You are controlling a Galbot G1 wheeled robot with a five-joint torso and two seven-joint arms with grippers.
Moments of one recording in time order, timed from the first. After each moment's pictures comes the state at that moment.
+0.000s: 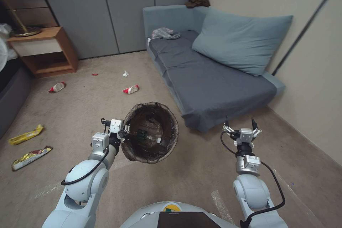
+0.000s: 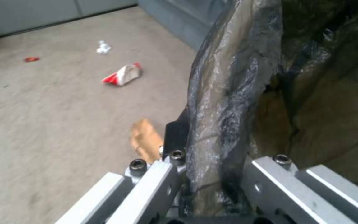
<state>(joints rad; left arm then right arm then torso) 1.49 -1.32 -0.54 -2.32 -0.21 0.64 -0.01 -1.54 1.41 0.61 1.99 -0.05 0.15 0.26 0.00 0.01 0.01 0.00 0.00</state>
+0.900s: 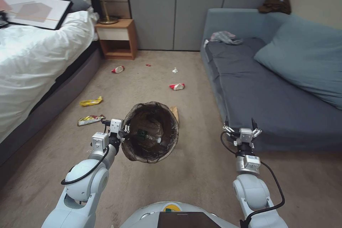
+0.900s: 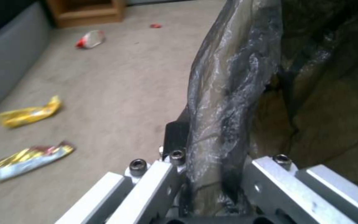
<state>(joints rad) 1.49 -1.31 -0.53 -2.32 -0.22 0.64 -0.01 -1.54 1.41 0.61 1.98 -0.05 0.16 0.26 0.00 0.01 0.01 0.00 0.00</state>
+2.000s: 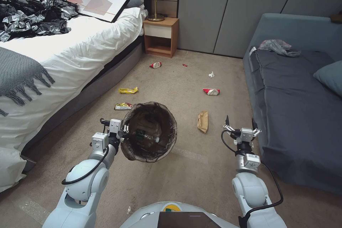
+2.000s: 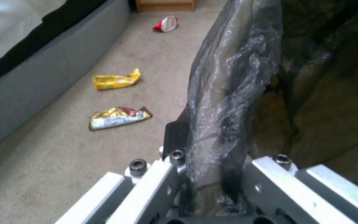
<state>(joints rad) 1.50 -1.32 -0.54 -2.31 -0.20 0.62 -0.01 -1.52 1.43 0.62 1.96 -0.01 0.17 0.25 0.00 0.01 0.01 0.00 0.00</state>
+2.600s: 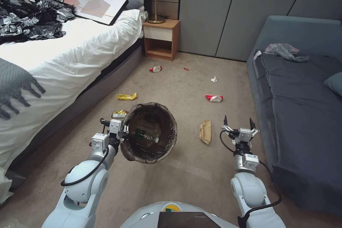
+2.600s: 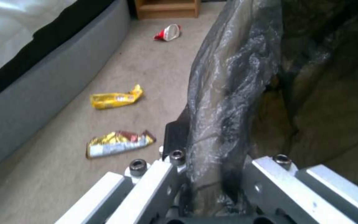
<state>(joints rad) 1.50 -1.31 -0.54 -2.32 -0.19 0.62 0.00 -1.52 1.43 0.60 1.96 -0.01 0.17 0.25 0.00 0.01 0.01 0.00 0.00</state>
